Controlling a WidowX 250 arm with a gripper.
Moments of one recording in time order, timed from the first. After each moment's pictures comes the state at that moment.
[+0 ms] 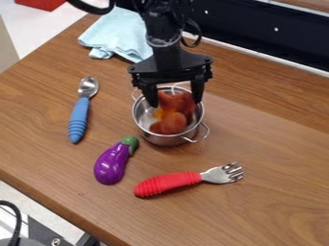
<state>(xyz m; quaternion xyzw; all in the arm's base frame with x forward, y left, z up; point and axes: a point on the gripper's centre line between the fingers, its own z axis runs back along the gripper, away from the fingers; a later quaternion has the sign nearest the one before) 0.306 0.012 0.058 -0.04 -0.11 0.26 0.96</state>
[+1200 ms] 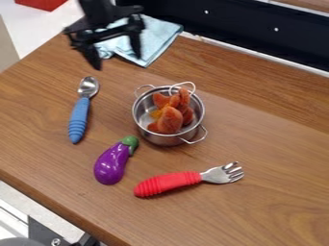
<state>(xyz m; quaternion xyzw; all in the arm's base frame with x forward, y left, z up) 0.298 0.109 0.094 -0.09 -0.10 0.31 0.94</state>
